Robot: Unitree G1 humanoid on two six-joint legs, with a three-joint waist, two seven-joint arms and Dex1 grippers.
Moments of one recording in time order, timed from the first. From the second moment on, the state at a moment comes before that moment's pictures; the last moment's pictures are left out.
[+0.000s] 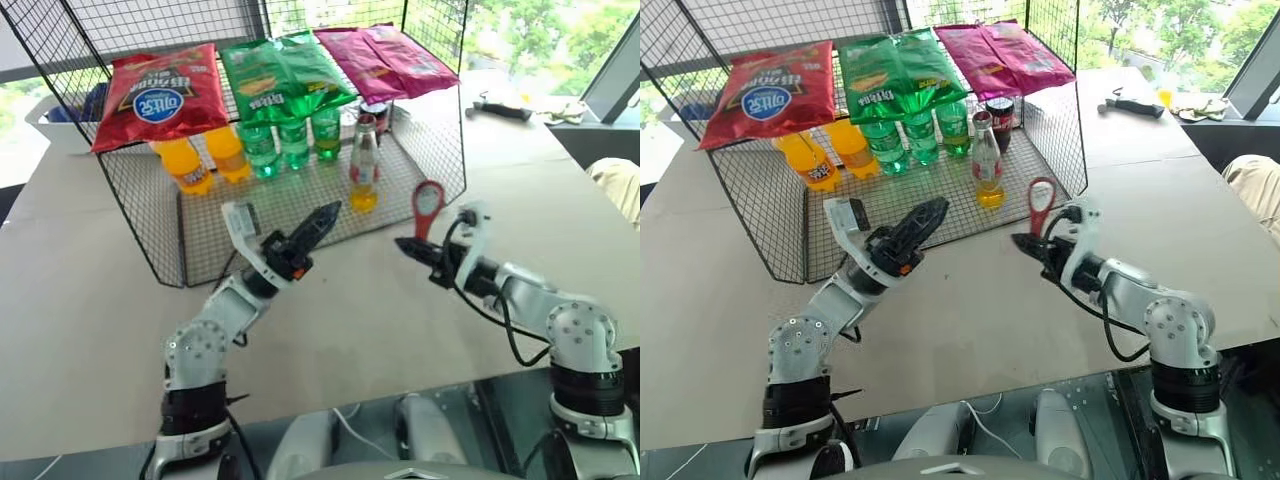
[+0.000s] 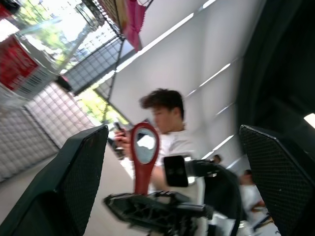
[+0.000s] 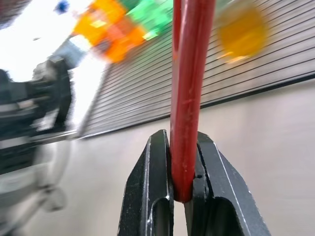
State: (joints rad) left arm -0.23 0.25 0.18 -0.26 -1.12 0.69 -0.54; right arm -0.31 -0.34 -0.14 -0.35 1.01 0.96 0.12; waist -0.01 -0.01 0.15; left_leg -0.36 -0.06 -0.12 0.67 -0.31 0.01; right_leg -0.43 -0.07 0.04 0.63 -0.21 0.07
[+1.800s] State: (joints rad) left arm -1.00 0.07 0.05 1.13 -0.14 -0.43 -0.53; right arm -0.24 -0.27 0.00 -0.52 0.16 0.44 0.13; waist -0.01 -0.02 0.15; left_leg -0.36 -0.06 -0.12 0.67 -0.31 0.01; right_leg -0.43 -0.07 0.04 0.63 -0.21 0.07
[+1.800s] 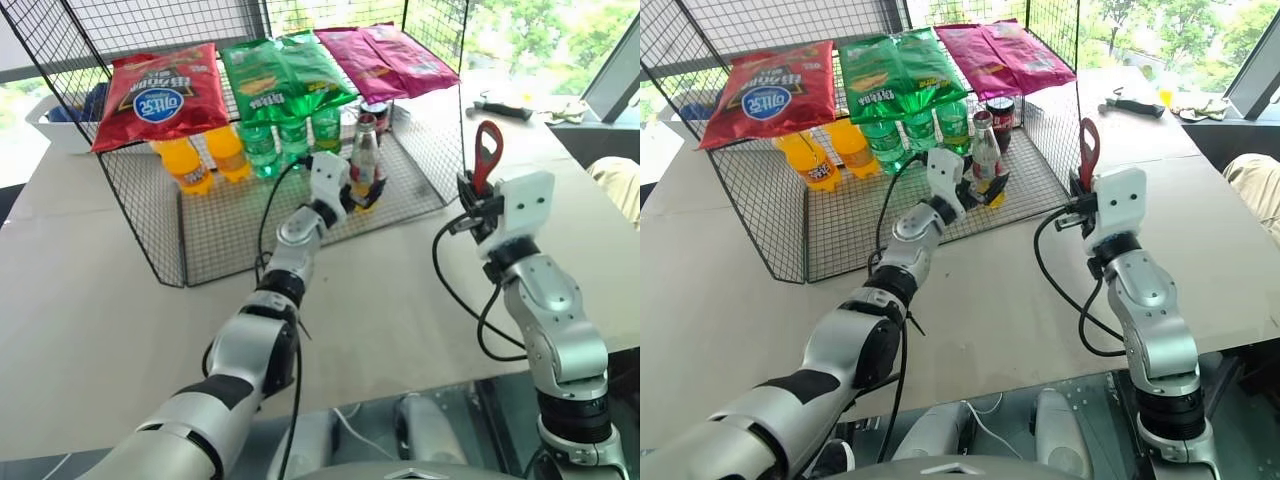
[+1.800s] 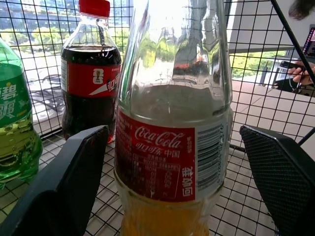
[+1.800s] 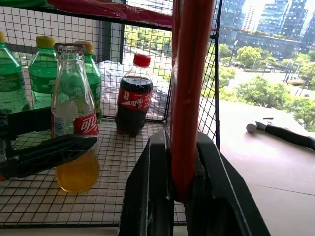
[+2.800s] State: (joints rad) left arm -1.16 0.01 0.06 1.29 0.00 -0.40 -0.33; right arm -0.20 -0.26 0.00 -0.58 0.13 0.48 0.15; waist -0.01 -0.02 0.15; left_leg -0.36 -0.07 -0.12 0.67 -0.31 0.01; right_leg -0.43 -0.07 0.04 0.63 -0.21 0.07
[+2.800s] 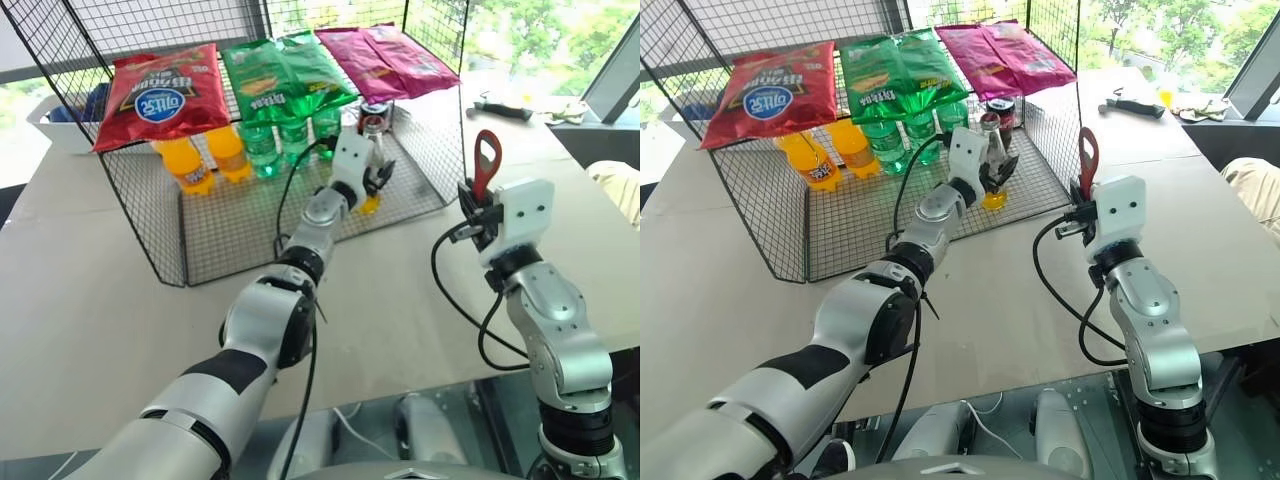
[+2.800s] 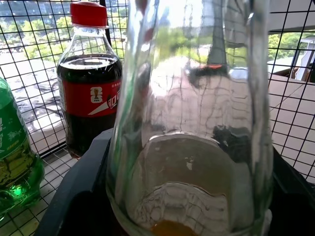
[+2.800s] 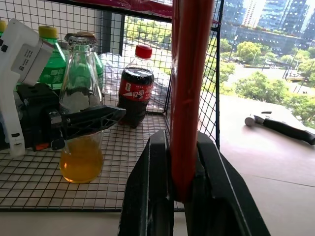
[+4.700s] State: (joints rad) left arm -0.23 0.33 0.01 -0.26 -0.36 0.20 -0.72; right arm -0.29 -0.27 -0.04 -0.45 0.13 0.42 0.21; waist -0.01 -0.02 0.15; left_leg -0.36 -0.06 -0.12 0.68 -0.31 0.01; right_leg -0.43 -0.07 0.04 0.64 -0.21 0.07
